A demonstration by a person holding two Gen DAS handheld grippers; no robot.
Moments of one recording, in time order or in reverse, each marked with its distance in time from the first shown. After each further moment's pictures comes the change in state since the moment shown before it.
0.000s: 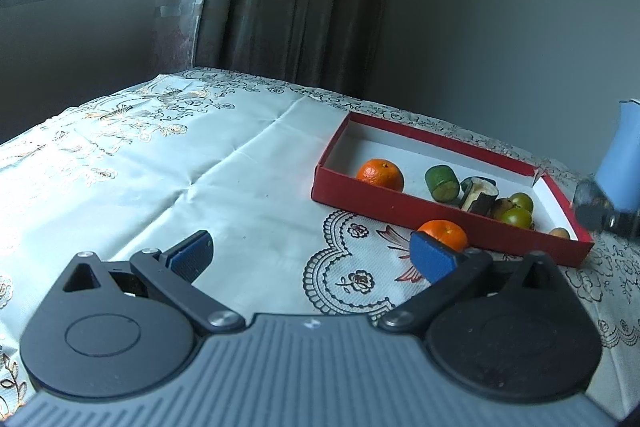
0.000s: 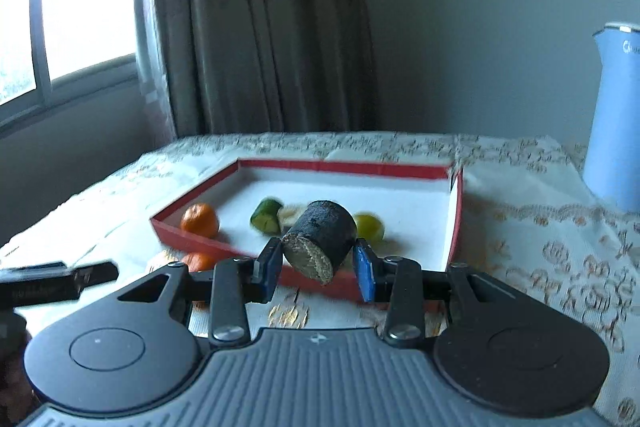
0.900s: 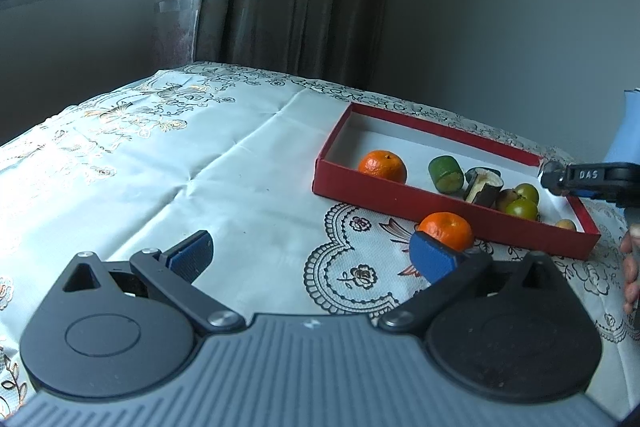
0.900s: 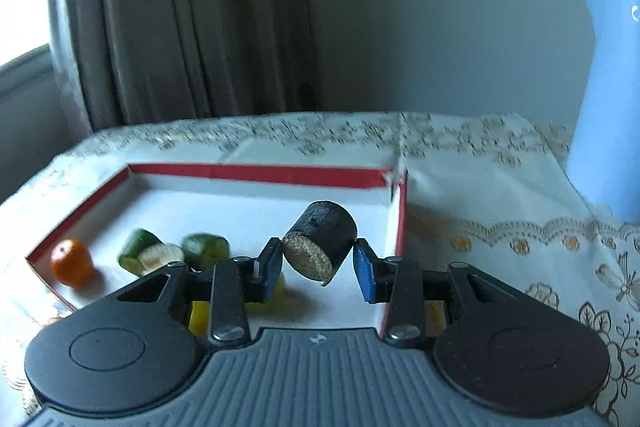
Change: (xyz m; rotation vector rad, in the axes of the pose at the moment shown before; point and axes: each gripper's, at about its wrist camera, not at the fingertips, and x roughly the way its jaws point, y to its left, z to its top) left arm 0.003 -0.002 -0.001 0.020 0.024 0.011; right arm 0.100 -0.057 0.027 0.058 0.116 -0.169
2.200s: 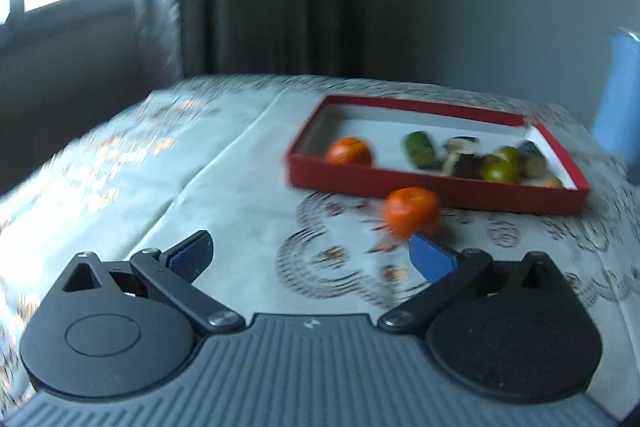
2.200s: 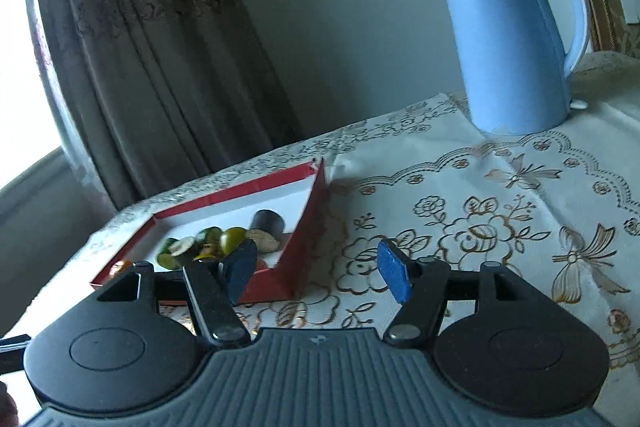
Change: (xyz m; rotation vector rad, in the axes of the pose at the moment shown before) left arm -0.024 -0.053 0.001 0.196 0.010 0.049; right arm -0.119 -0.076 -0.072 0.291 -0.157 0.089
